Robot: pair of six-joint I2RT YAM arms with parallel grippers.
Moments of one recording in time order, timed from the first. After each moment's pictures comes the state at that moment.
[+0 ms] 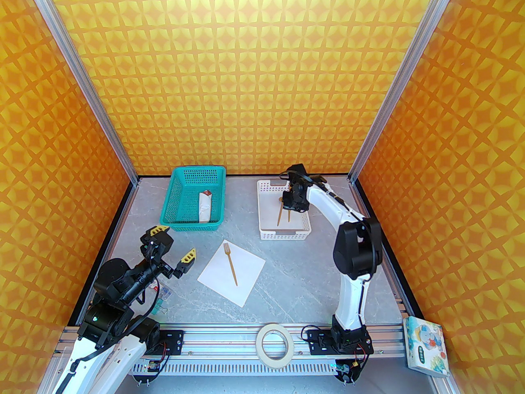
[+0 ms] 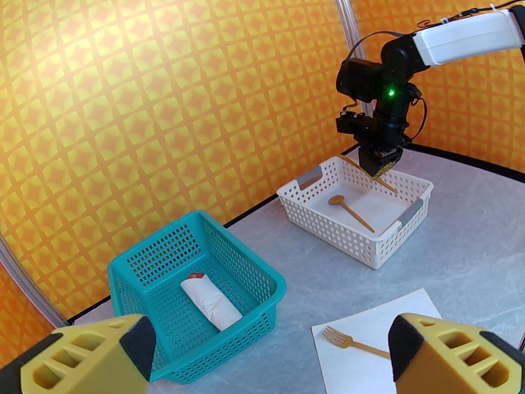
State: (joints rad) left arm -0.33 0.39 0.61 -0.27 0.26 0.27; right arm 0.24 1.99 1.77 -0.92 0.02 0.36
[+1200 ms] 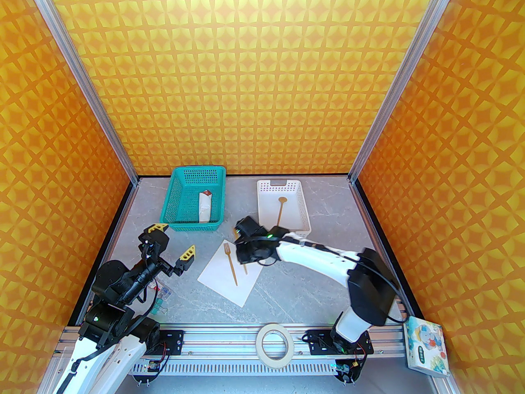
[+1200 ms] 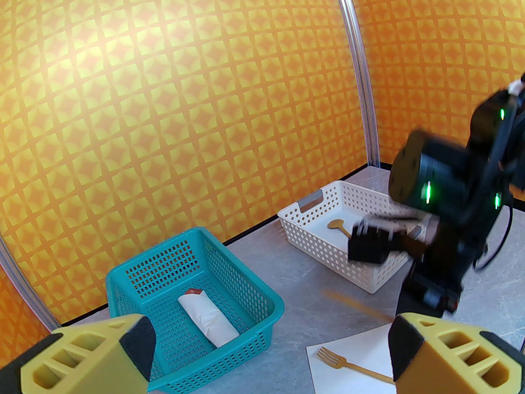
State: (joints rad) left arm -0.33 0.38 0.59 -0.21 0.26 0.22; right arm 0.87 1.71 1.23 -0.61 -0.08 0.57
